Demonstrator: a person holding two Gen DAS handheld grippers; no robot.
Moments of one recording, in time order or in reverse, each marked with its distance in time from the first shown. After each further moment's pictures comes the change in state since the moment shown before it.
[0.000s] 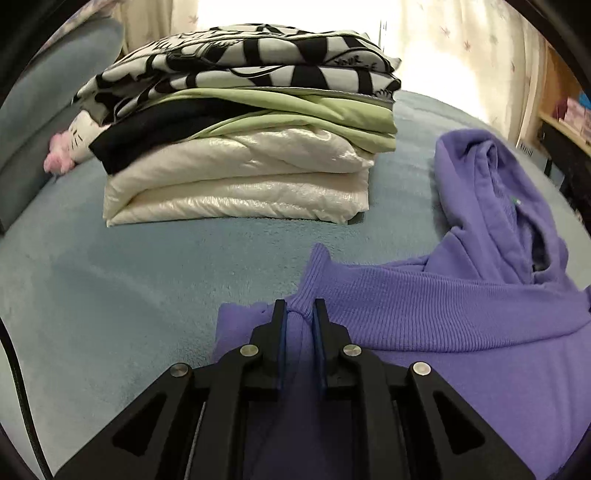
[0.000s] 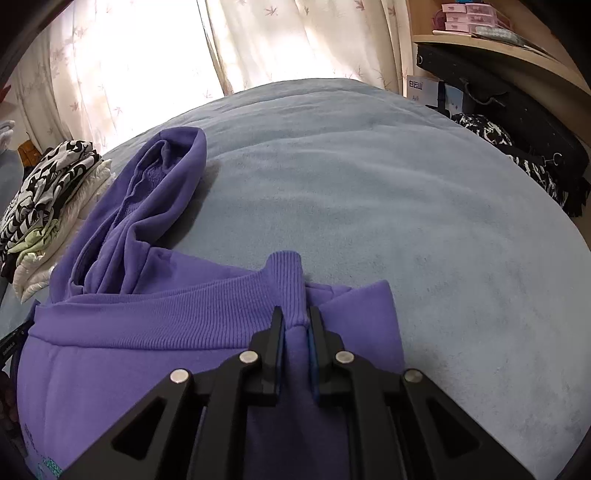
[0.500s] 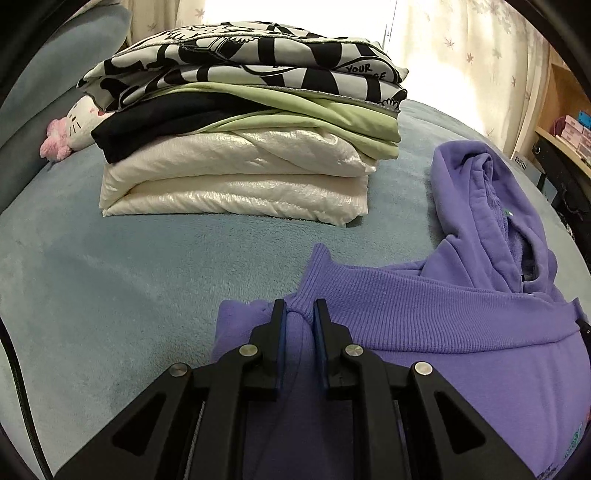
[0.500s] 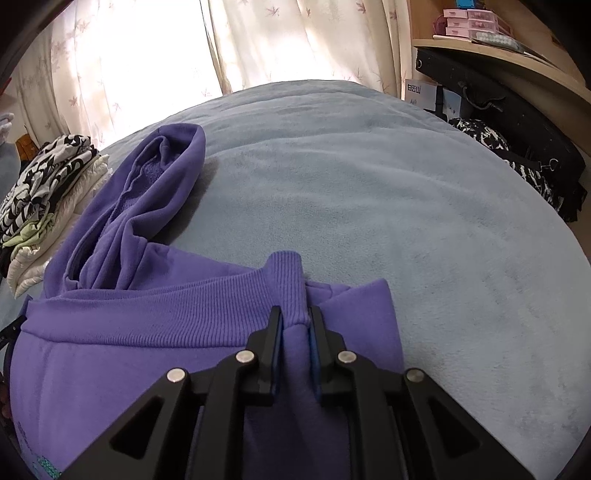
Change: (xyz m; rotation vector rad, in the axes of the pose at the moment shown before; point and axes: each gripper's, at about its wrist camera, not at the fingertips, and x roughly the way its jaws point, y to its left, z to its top) left arm -0.006 0.010 -0.001 -0.033 0.004 -0.039; right arm 0.002 0.009 -0.001 -0.025 0.010 -0.035
